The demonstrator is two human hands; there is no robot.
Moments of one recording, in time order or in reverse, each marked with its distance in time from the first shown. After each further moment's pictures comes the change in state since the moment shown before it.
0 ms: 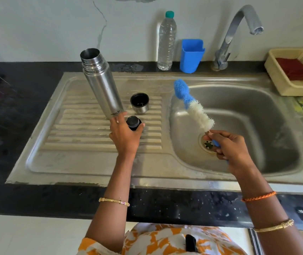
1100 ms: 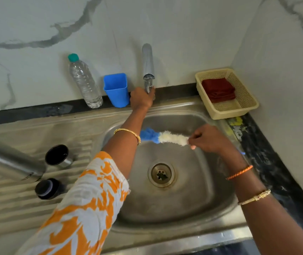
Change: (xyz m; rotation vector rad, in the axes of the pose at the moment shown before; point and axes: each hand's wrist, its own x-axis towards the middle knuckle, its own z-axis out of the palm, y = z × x) left_hand 0.098 0.280 0.260 -0.031 -0.373 0.080; right_hand 0.160 -0.084 -0.161 -0.936 -0.134 -0.177
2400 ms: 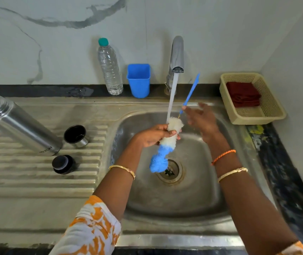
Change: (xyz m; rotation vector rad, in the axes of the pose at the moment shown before) left_hand -0.092 -0.081 -0.021 -0.500 -0.923 -0.142; right_hand 0.059 -0.050 0.033 0.881 0.222 0.025
